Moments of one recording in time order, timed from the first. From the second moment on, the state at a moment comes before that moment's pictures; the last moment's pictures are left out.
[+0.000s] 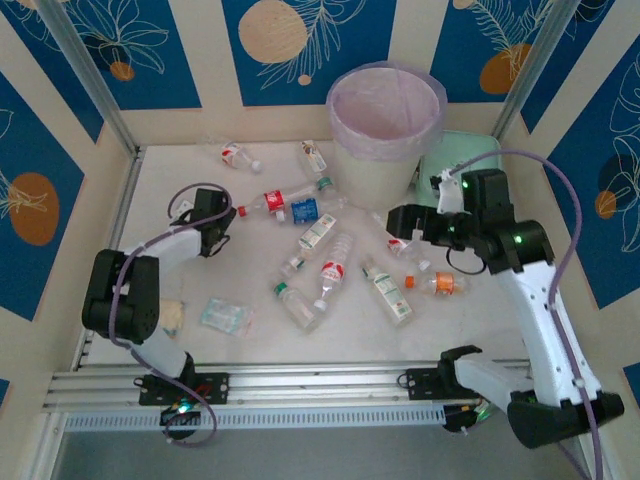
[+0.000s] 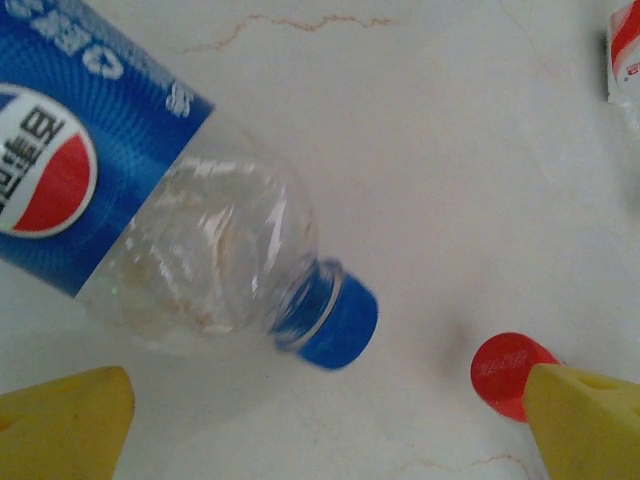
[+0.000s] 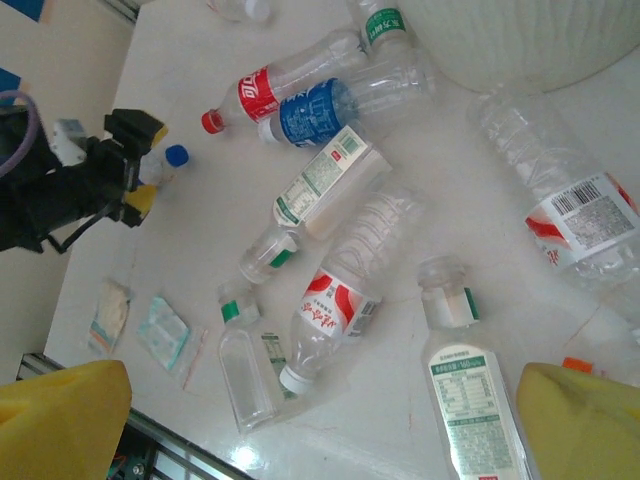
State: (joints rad) left arm -0.19 1.64 0.92 -0.18 -0.27 -1.15; right arm 0.21 1.00 1.30 -1.07 -0.40 0.34
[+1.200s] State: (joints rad) left arm -0.07 1.36 0.98 -0.47 -0.39 -1.15; right arm 0.12 0.96 1.10 -1.04 -0.47 0.38
